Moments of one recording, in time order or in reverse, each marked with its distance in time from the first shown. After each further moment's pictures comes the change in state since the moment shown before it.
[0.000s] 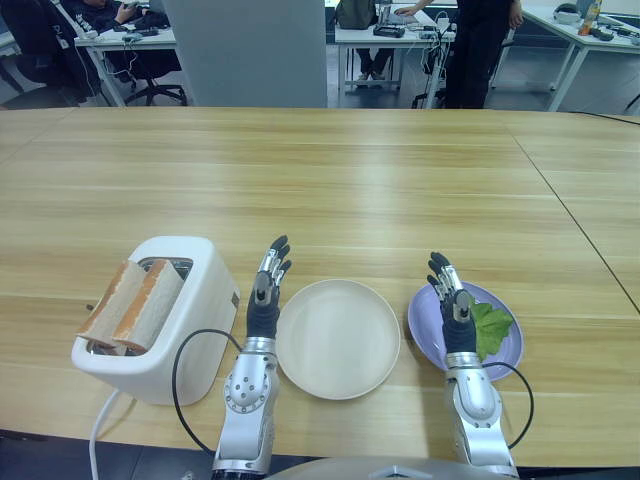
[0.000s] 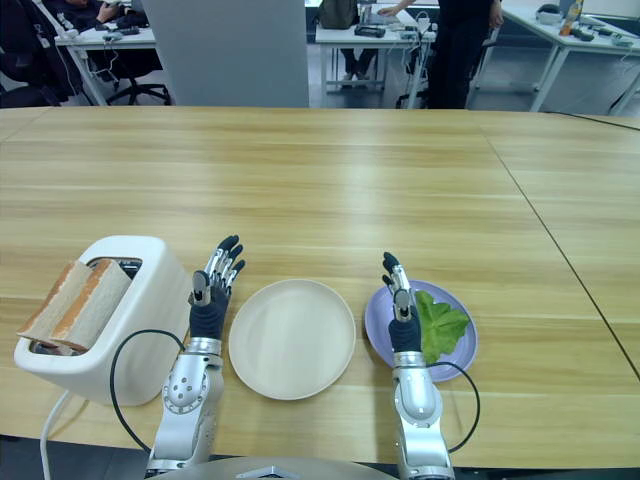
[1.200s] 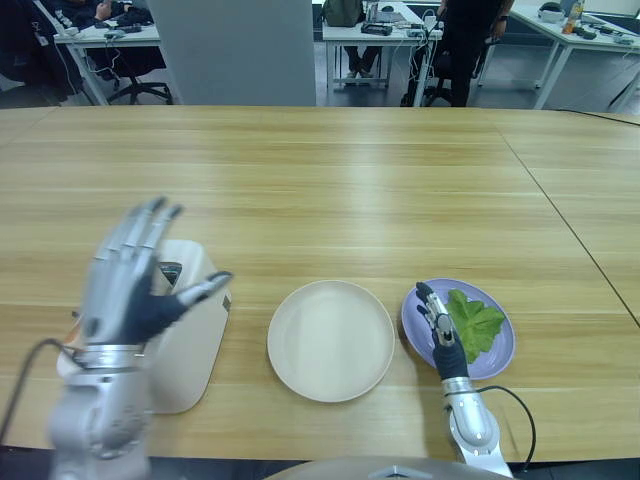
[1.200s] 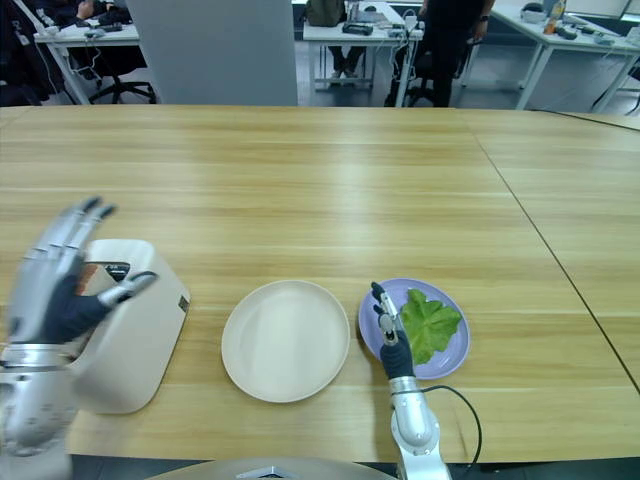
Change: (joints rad) left arm 0.200 0.488 0.612 -0.722 0.740 0.393 -0.083; right arm 0.106 -0.049 0.069 0.064 -0.007 0.028 -0.009
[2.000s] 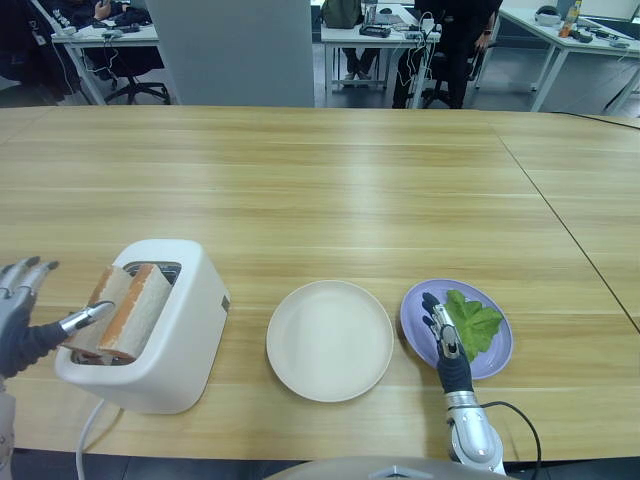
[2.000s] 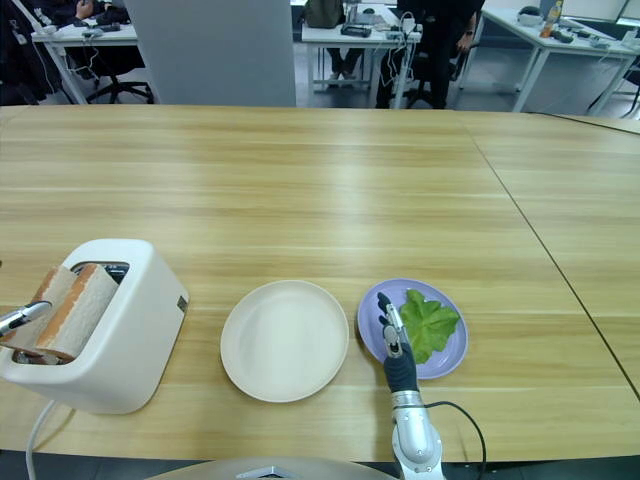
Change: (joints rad) left arm 0.183 0.176 0.225 0.334 -0.039 -0.048 -0.133; right arm 0.051 -0.003 -0.010 -0.036 0.003 -0.010 -0.036
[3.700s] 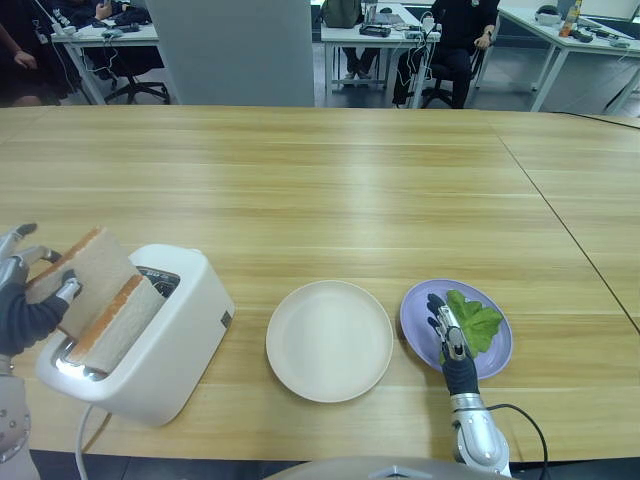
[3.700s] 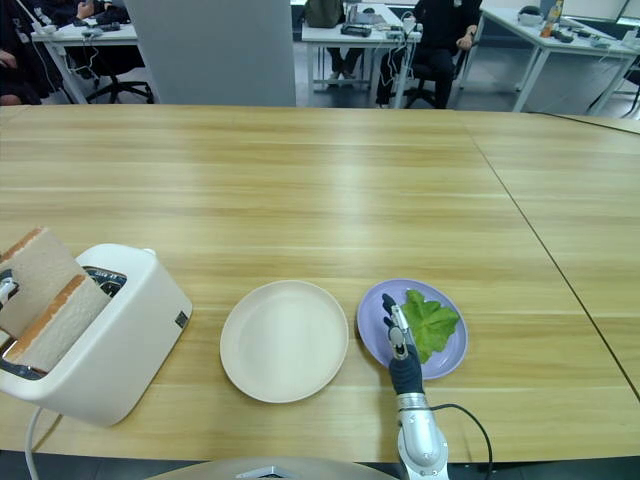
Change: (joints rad) left arm -0.167 -0.076 0.020 -0.089 -0.147 0.032 0.071; right arm 0.008 -0.009 -0.013 -0.007 0.011 0.001 0.013
